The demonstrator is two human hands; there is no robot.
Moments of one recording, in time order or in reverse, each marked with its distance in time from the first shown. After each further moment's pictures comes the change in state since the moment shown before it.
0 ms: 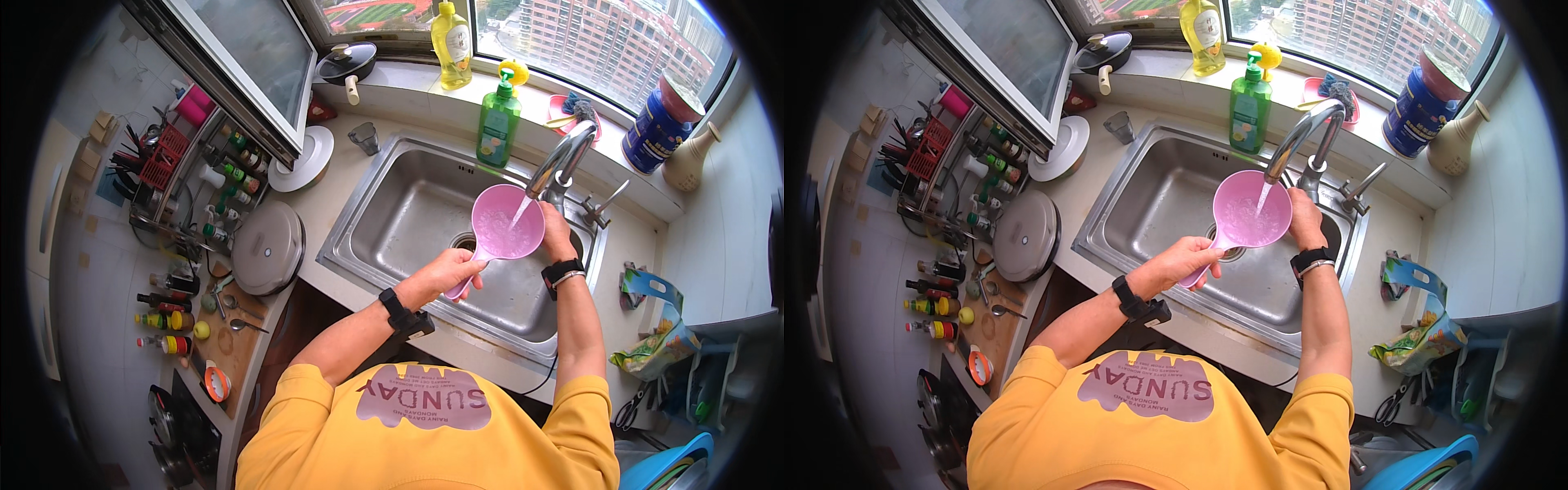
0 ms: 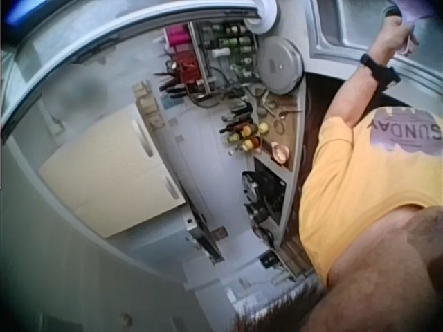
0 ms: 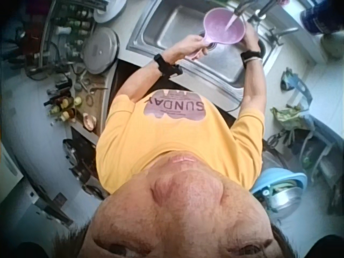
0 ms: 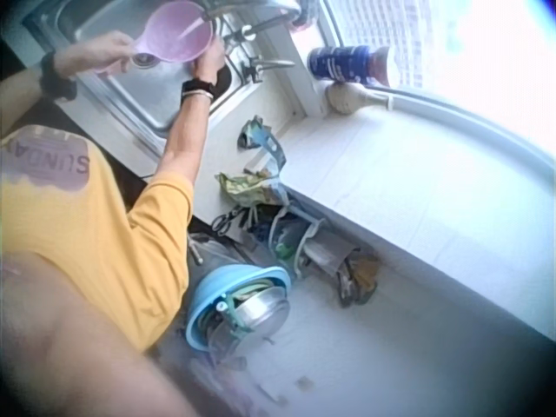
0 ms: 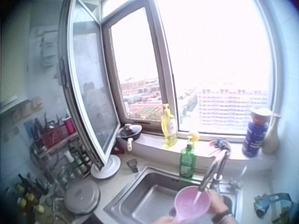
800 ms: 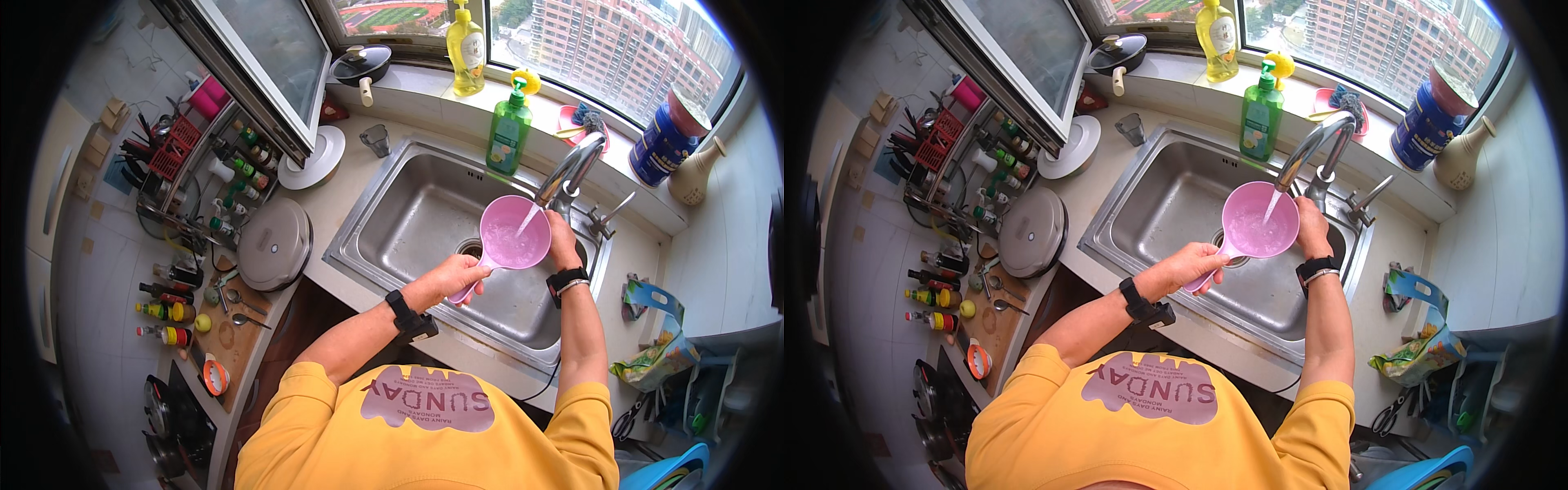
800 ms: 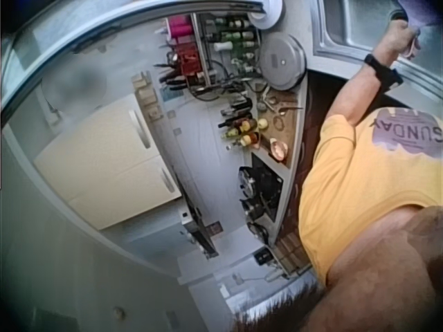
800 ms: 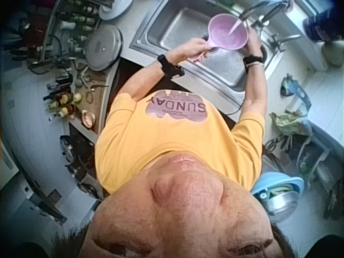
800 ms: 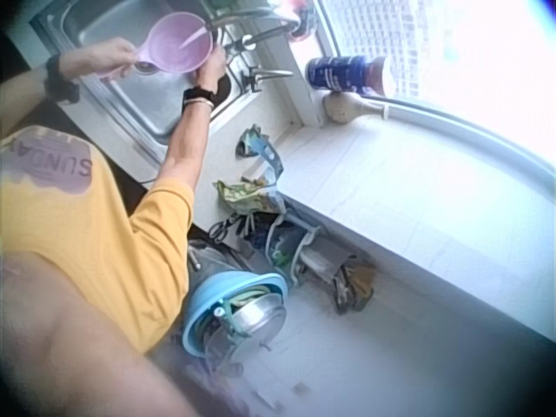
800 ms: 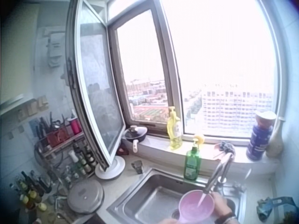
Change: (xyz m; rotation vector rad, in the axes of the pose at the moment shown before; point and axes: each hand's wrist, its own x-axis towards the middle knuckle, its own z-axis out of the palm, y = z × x) left_hand 0.000 -0.005 -0.001 0.007 0.030 -0.032; right_hand -0.008 -0.017 -0.013 -0.106 -0.004 0.015
